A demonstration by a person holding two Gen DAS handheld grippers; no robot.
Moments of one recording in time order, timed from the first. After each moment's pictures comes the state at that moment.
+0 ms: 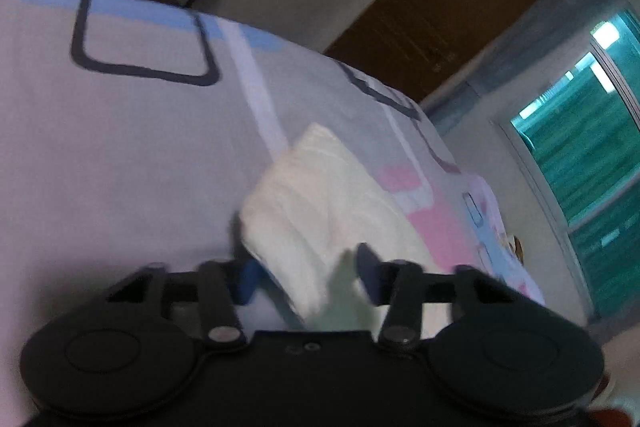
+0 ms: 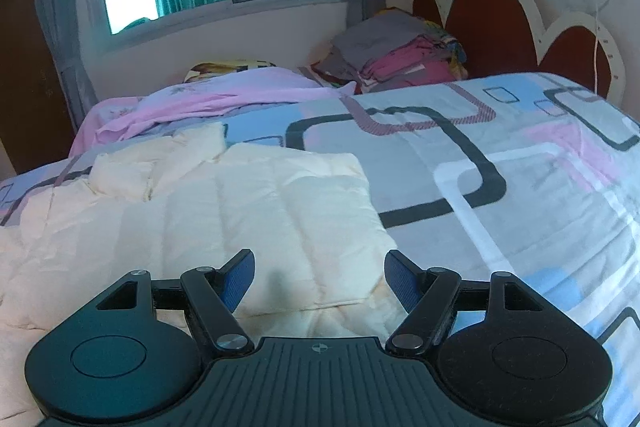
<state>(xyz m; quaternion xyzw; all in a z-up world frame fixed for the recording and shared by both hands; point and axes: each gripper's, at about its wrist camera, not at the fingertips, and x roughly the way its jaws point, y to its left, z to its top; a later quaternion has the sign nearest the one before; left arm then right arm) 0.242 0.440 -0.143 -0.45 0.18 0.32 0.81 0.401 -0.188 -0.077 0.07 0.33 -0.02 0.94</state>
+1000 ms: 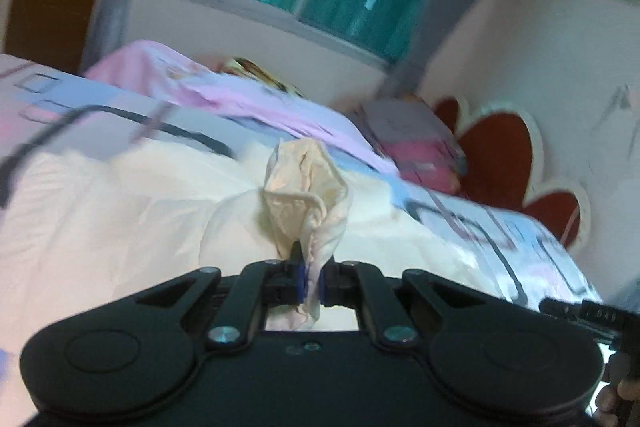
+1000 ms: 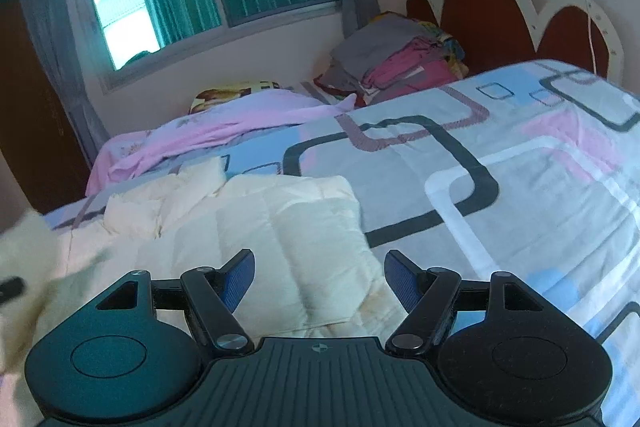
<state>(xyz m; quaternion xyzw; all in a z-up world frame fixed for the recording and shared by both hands) 0.435 0.059 -0.087 -0.17 0.28 -0.10 0.94 0.393 -0.239 -0.061 0.15 0.31 -0.01 0.94</state>
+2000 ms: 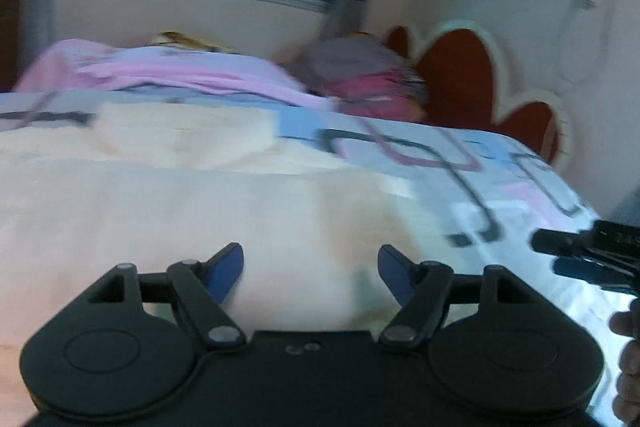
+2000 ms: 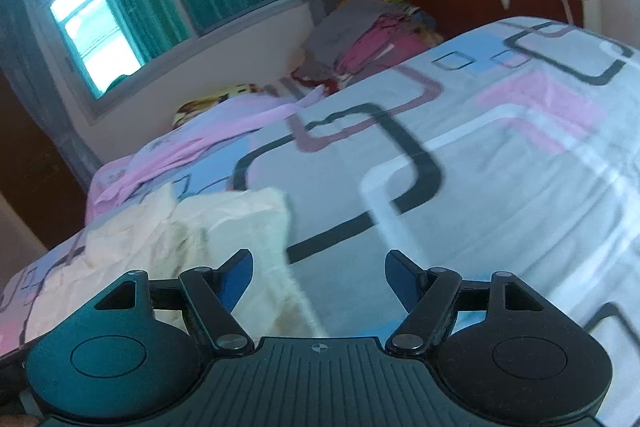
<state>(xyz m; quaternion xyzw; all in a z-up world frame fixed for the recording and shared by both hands) 0.450 -0.067 -0.107 -0.08 0.32 -0.14 0.93 0.398 -0.306 -0.065 0.21 0.33 -0.01 0.92</state>
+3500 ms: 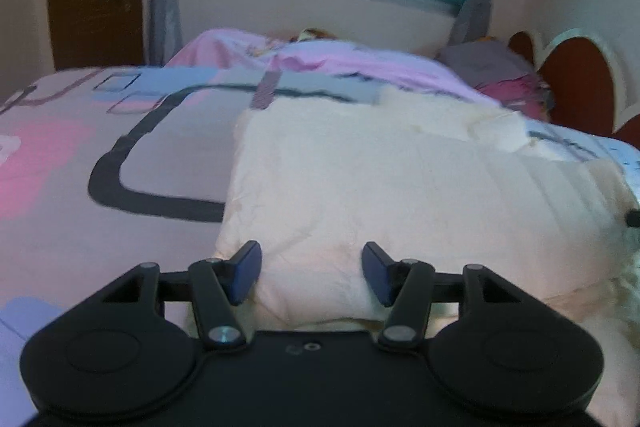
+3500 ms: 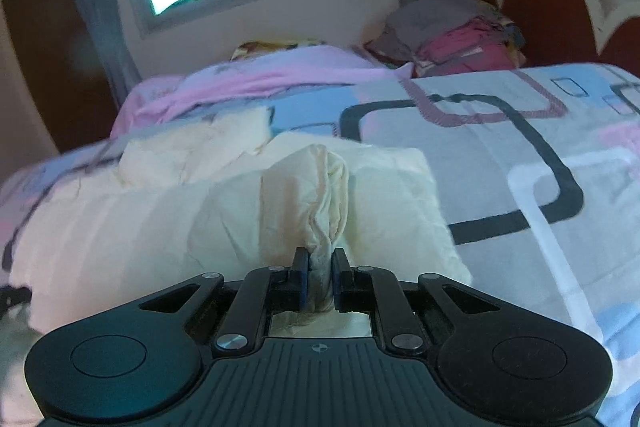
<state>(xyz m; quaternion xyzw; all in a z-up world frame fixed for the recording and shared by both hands) 0.436 0.144 -0.136 -0.05 0.34 0.01 0.94 0.451 -0.176 -0.099 0.07 0.38 0.07 0.92</state>
